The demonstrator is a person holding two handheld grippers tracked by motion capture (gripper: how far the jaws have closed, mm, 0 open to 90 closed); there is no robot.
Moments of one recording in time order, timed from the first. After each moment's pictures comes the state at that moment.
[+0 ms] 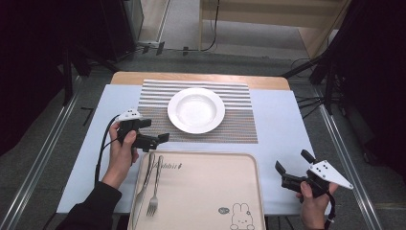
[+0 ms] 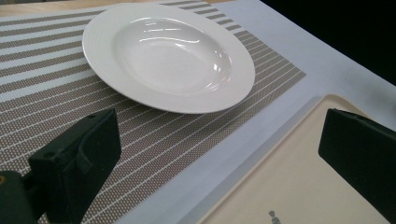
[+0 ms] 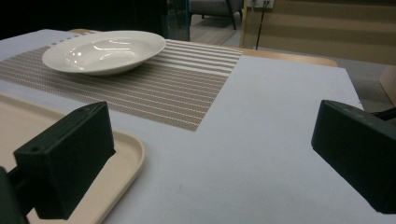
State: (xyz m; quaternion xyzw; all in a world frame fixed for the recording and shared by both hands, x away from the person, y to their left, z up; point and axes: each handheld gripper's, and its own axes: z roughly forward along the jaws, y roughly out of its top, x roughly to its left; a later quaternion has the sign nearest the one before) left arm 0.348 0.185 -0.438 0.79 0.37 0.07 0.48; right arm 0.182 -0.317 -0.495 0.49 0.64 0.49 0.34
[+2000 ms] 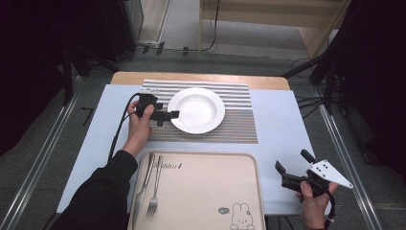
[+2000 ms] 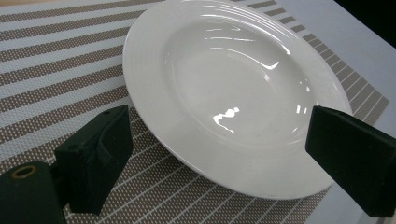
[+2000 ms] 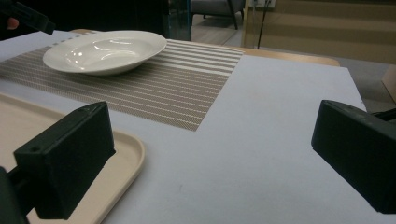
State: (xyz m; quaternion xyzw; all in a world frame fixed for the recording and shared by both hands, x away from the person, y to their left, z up) left arm 0.450 0.154 -0.465 0.80 0.41 0.06 0.43; right arm 0.184 -0.318 -0.496 0.49 0.64 0.49 0.33
